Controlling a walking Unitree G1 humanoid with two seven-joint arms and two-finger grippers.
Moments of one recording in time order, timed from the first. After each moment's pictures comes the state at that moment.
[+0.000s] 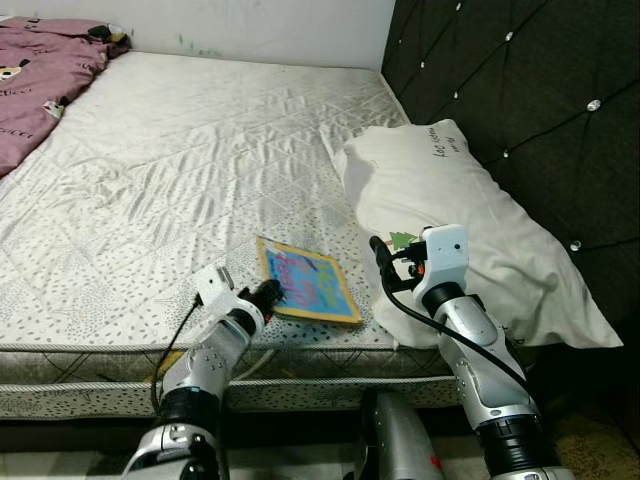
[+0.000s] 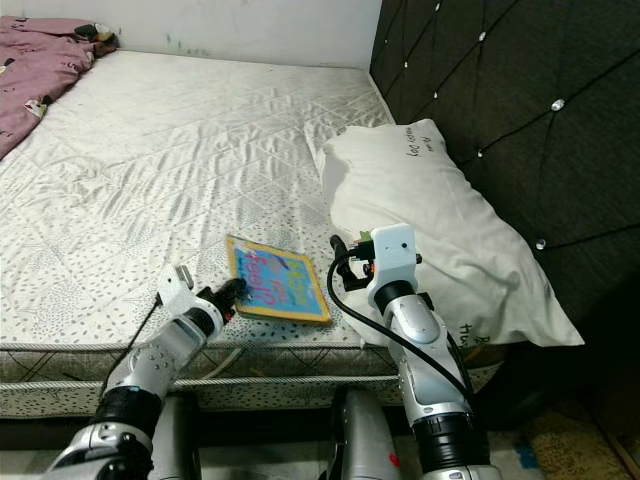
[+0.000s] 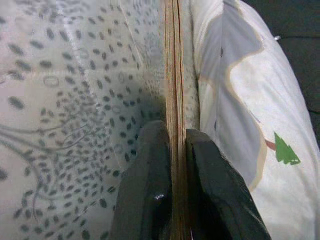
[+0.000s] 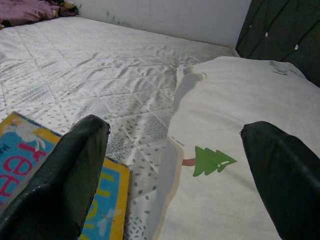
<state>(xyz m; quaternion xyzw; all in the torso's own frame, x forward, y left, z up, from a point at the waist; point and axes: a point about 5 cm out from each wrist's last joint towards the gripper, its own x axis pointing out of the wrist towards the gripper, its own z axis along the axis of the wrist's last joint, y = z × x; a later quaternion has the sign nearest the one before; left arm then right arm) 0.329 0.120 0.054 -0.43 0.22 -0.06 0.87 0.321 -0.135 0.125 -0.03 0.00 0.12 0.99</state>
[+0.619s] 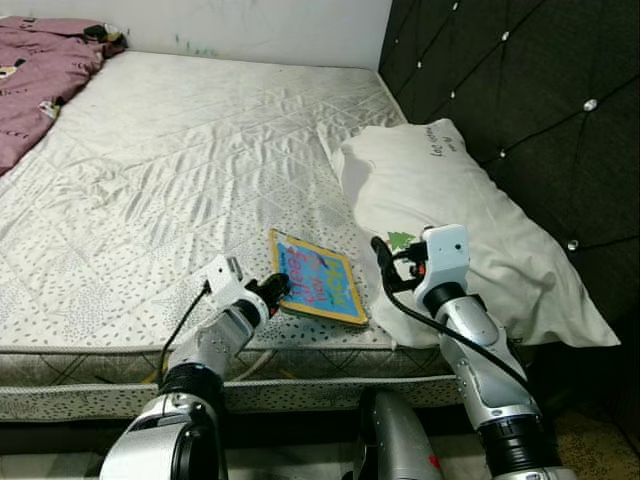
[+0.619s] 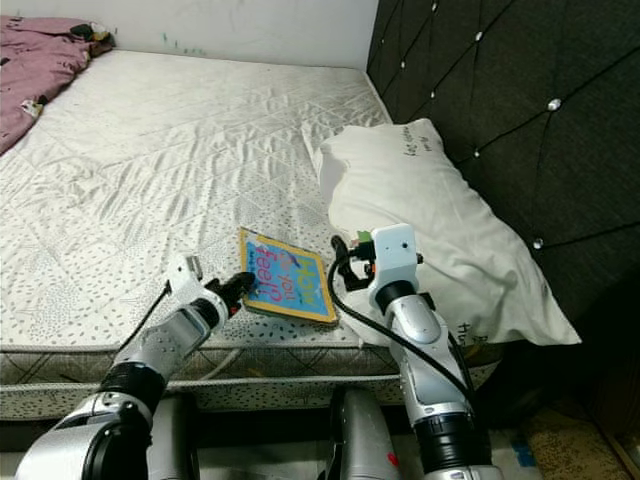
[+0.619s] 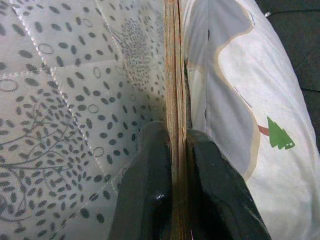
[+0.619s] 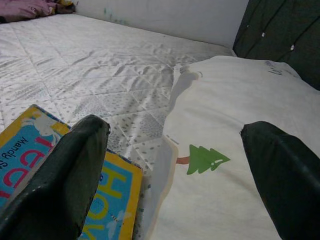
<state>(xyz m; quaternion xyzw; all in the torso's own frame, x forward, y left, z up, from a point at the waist) 0.341 0.117 0.056 -0.40 0.23 -0.10 0.88 0.321 -0.137 0.125 -0.04 0.00 0.12 0.99</state>
